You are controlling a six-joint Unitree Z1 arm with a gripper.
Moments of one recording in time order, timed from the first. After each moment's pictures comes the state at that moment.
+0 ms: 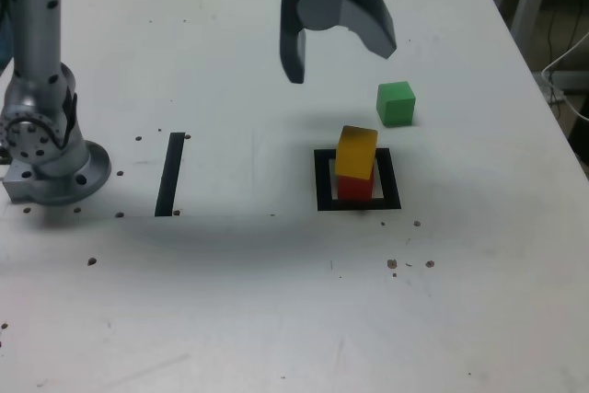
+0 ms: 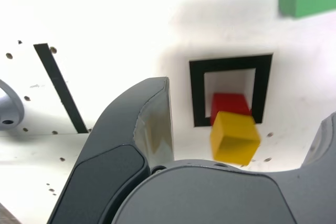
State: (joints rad) arm 0.14 1.88 -1.61 1.36 0.04 0.18
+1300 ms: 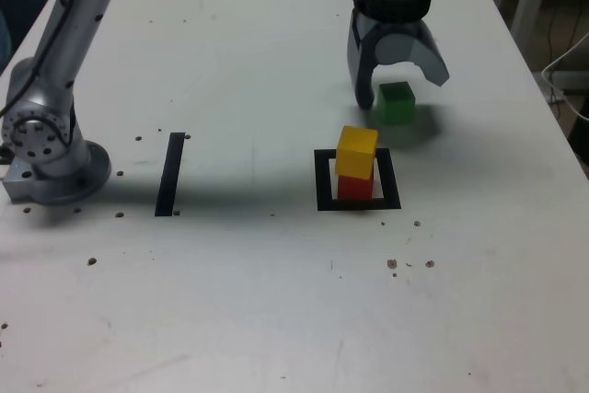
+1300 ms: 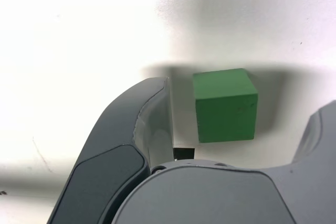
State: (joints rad) arm 0.24 2.17 -1.74 1.18 0.05 0.18
